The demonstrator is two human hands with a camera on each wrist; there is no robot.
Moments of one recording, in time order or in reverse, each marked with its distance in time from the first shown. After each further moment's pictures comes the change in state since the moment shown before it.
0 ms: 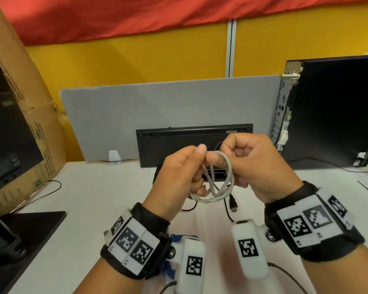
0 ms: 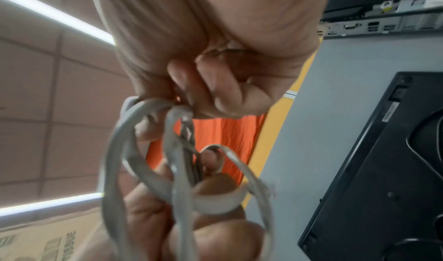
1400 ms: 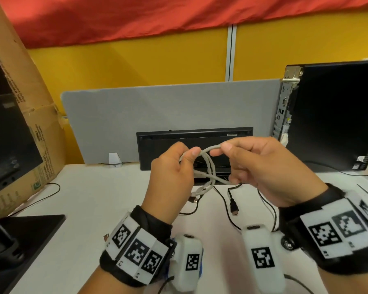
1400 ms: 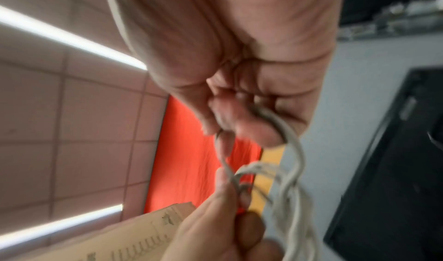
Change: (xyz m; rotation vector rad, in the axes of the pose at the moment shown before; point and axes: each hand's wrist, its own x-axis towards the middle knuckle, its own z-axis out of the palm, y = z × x) left_hand 0.005 -0.003 -0.006 0.592 0.335 0.281; right_hand -0.008 -0.019 -0.002 -0.077 0.012 0.178
